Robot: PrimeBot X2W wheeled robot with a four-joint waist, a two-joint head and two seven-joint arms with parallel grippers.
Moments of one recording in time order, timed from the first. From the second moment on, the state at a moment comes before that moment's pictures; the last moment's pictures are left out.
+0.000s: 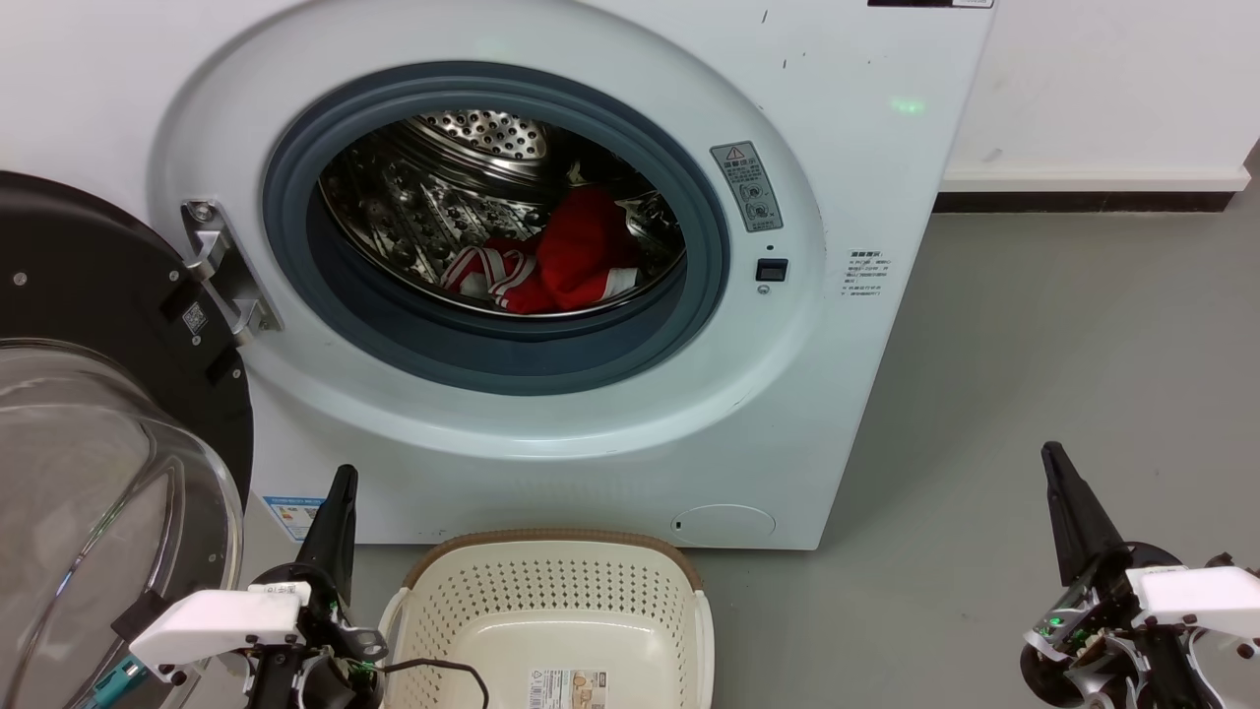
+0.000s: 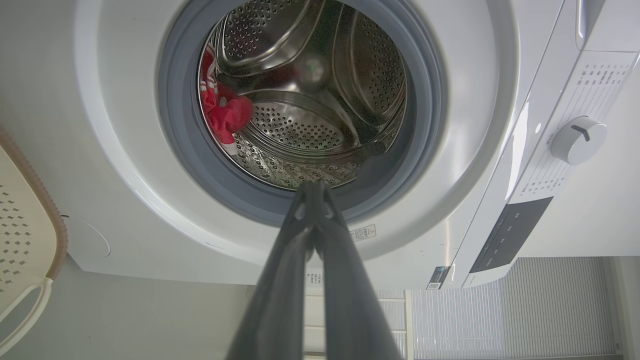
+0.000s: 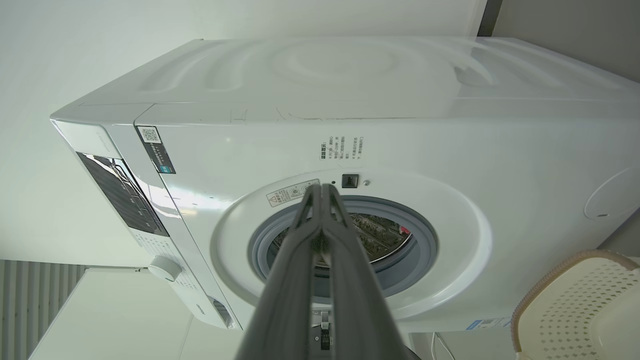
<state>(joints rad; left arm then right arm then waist) -0.11 0.05 0.11 0.25 -1.61 -0.13 0.11 -0.10 -0.05 -0.11 0.25 1.62 0.13 0.11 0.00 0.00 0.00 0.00</state>
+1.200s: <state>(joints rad) -0.09 0.05 0.06 0.22 -1.48 -0.13 0.04 -0.07 -0.05 -0.09 0.22 1.51 0.13 0.04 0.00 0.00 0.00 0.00</state>
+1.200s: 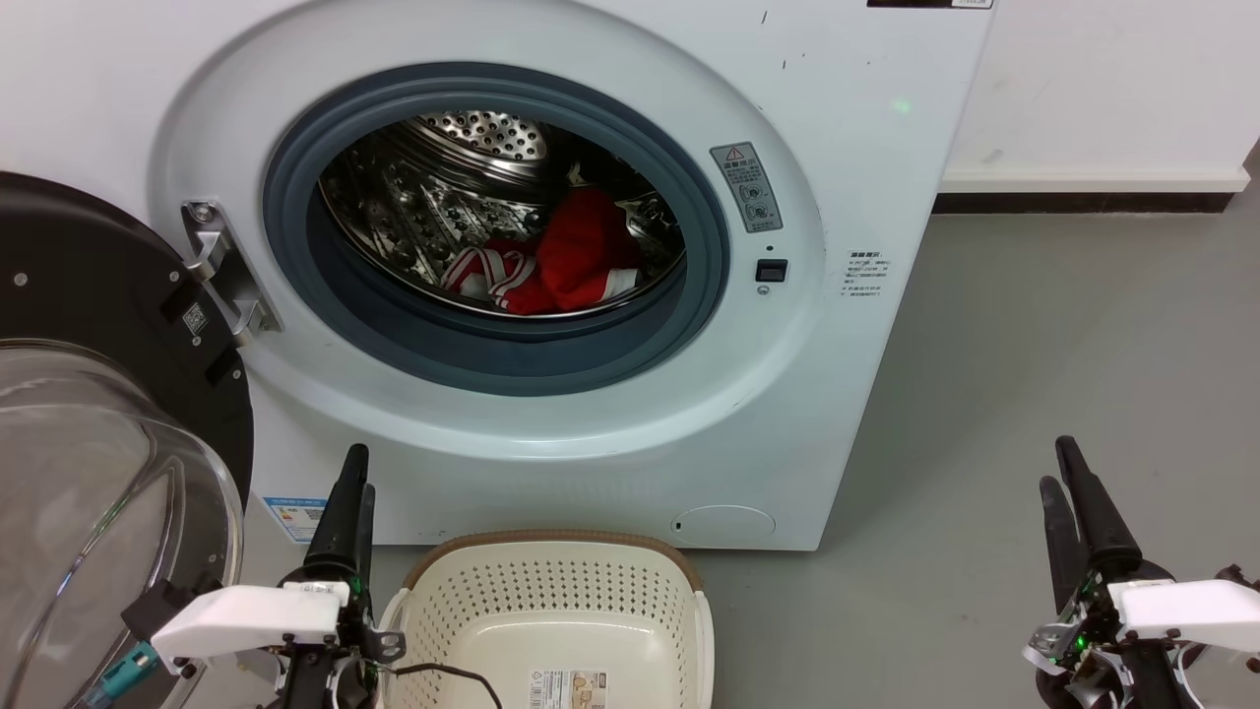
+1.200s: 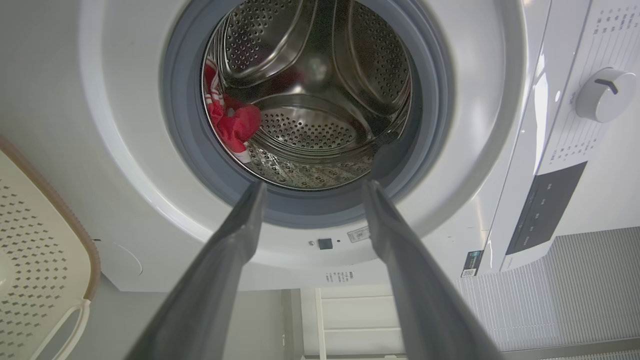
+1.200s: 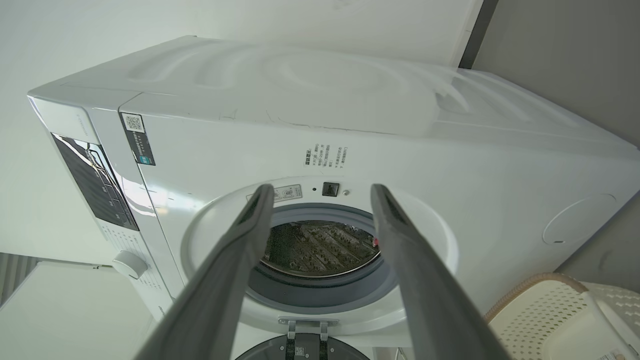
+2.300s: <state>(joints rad) -0.12 0.05 -0.02 0.15 -0.82 -0.13 -0.09 -0.05 -0.05 -0.05 0.13 0.71 0.13 -0.09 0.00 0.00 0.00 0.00</state>
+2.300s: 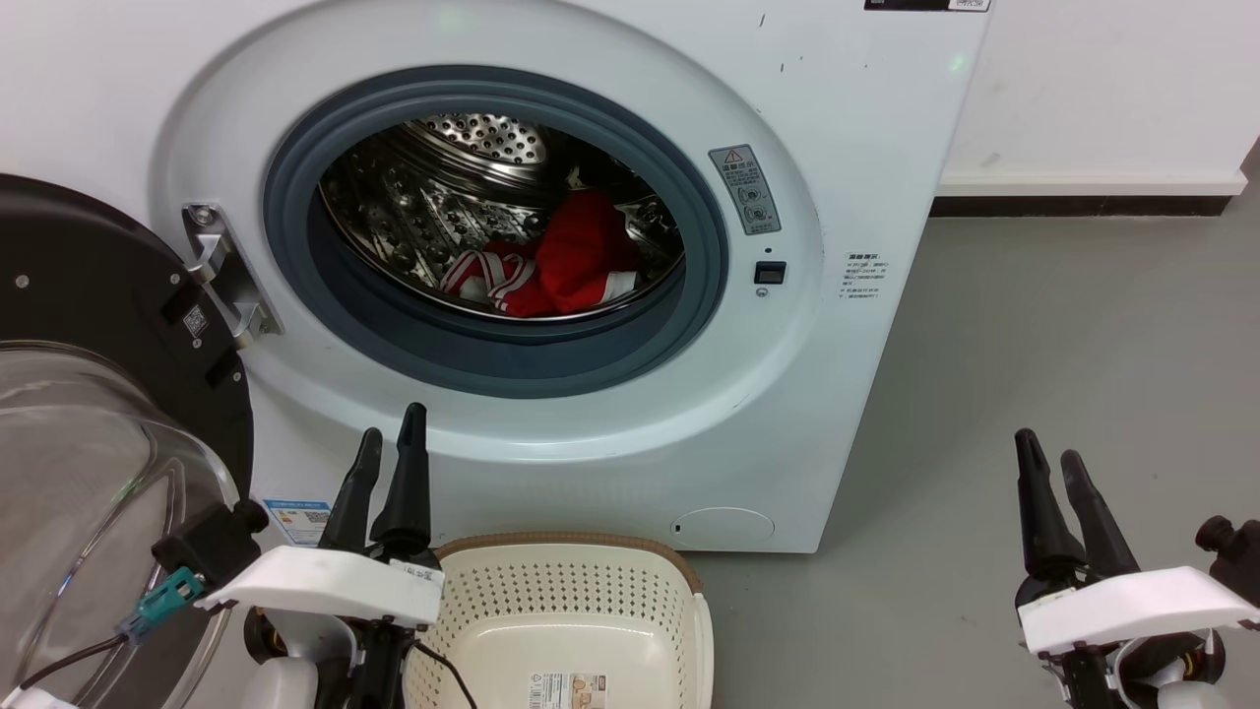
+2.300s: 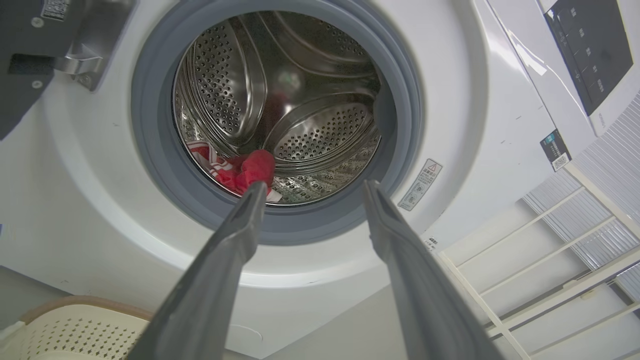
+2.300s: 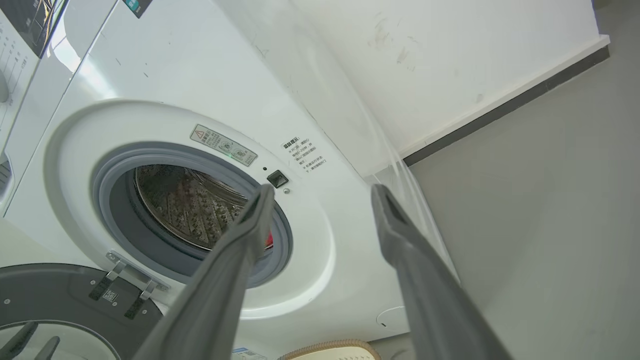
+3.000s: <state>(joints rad) -0.15 0.05 -0.06 0.20 -0.53 -0.11 -0.15 -0.05 -0.05 -0.05 0.16 0.42 0.13 -0.14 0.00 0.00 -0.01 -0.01</state>
